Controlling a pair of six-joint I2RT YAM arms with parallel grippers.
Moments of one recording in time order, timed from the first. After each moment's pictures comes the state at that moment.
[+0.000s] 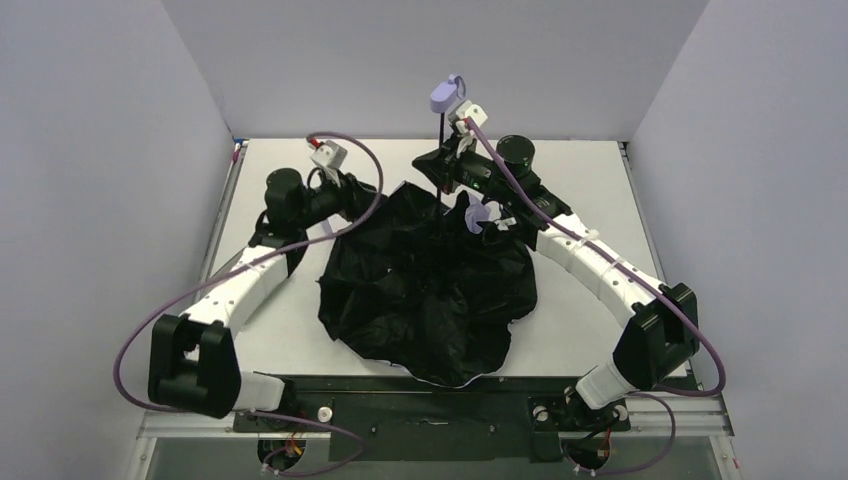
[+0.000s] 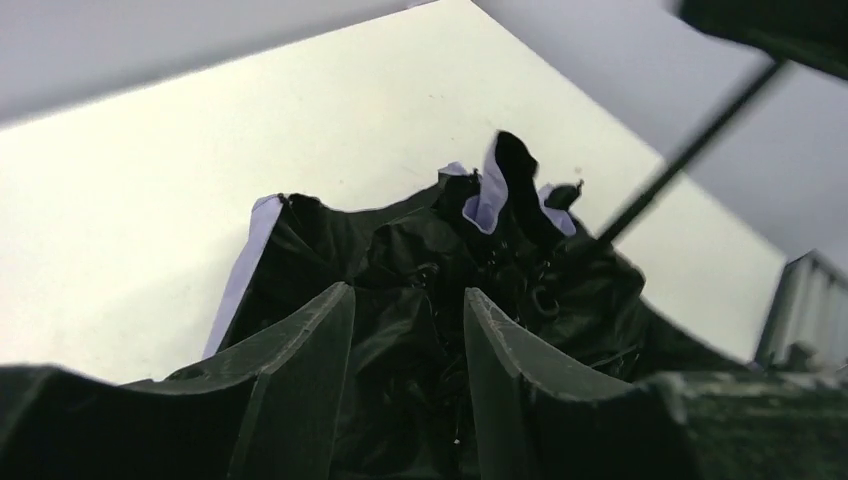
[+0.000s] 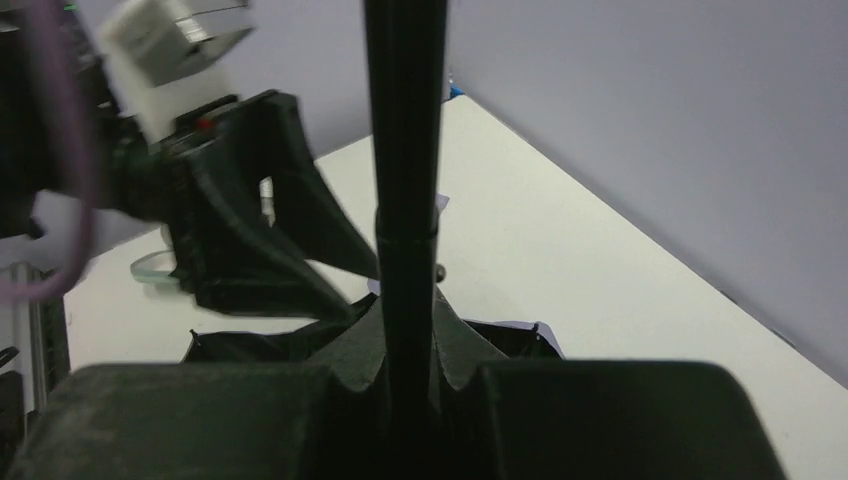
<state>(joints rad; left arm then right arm) -0.28 1.31 0.90 0.31 0.61 -0.15 0.57 1.53 1.35 0.18 -0.42 0.06</state>
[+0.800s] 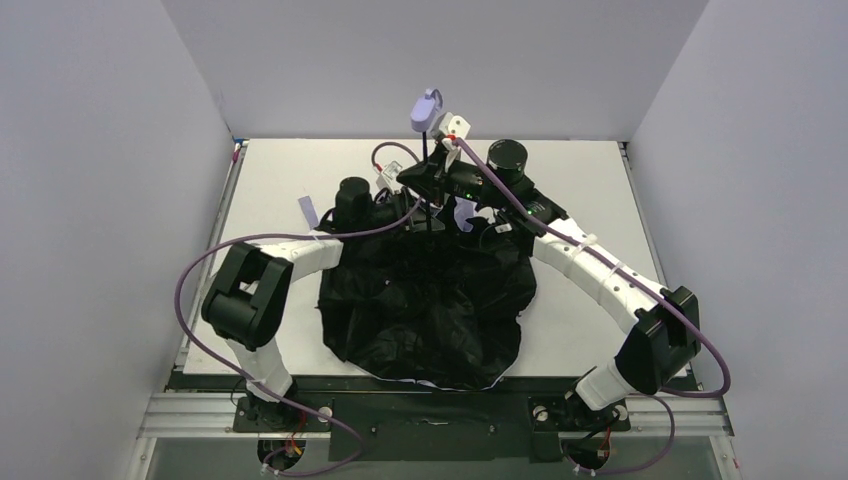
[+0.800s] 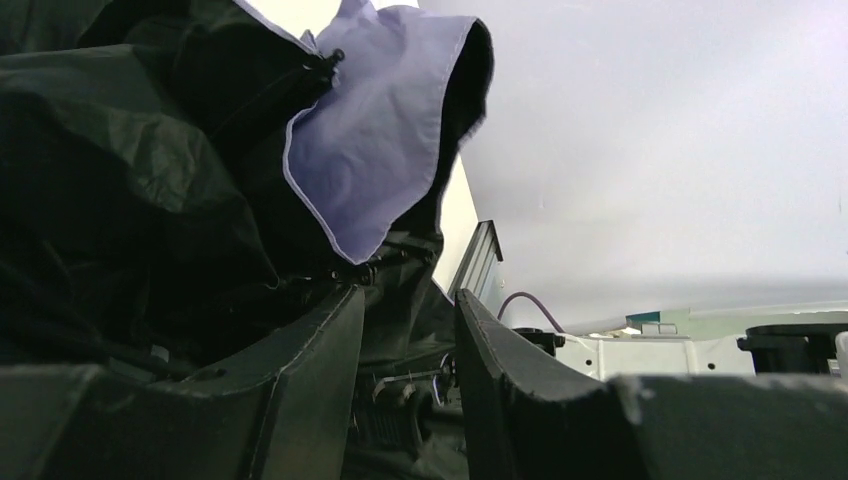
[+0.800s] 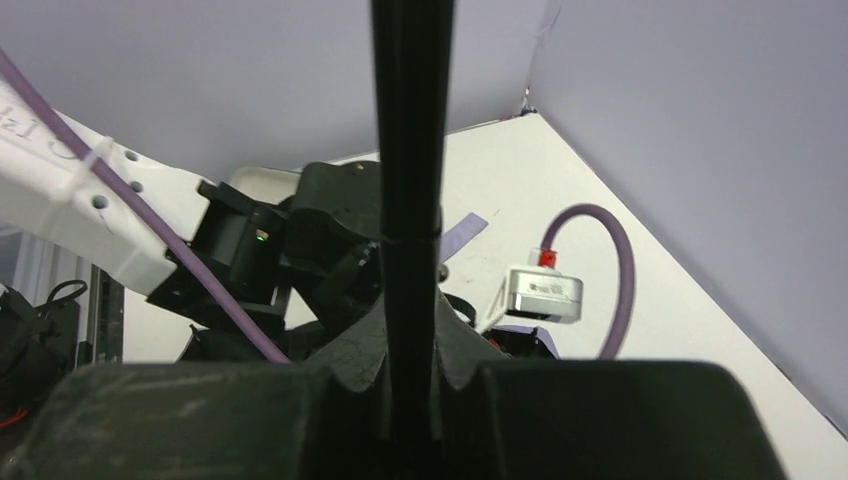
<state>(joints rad) -0.44 1.75 0.99 0.50 0.76 -1.01 0.63 1.51 1.35 0.16 -0.56 -0.02</state>
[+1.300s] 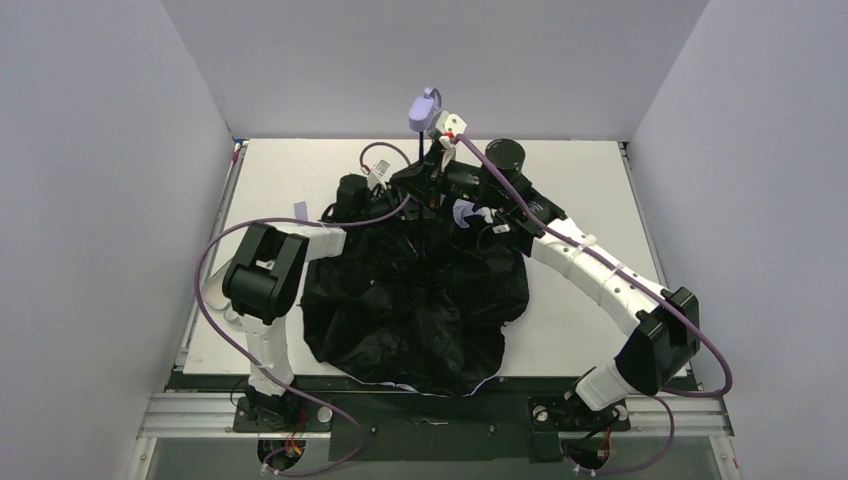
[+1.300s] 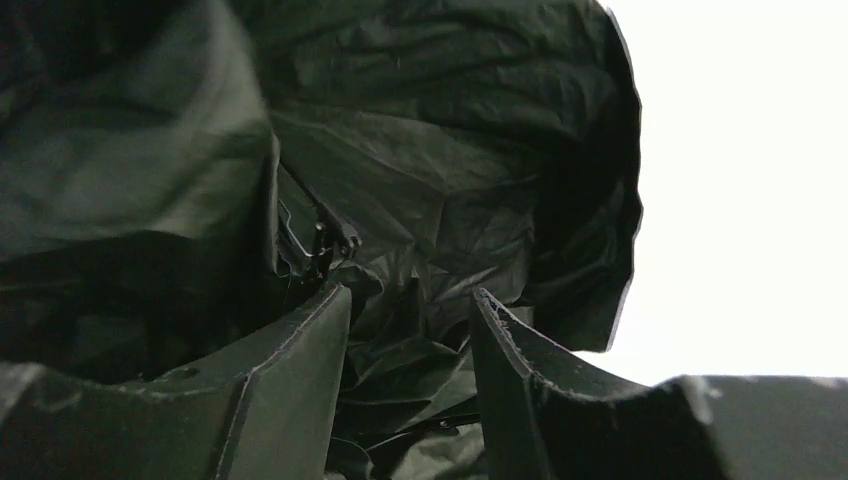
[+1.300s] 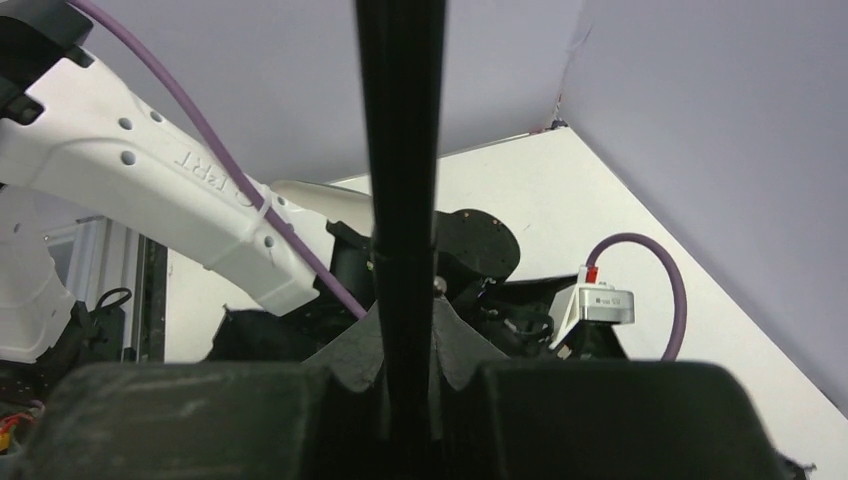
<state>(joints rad) -0.39 1.96 1.10 0.52 0.66 -1.01 0.66 1.51 1.39 0.16 -0.58 0.02</state>
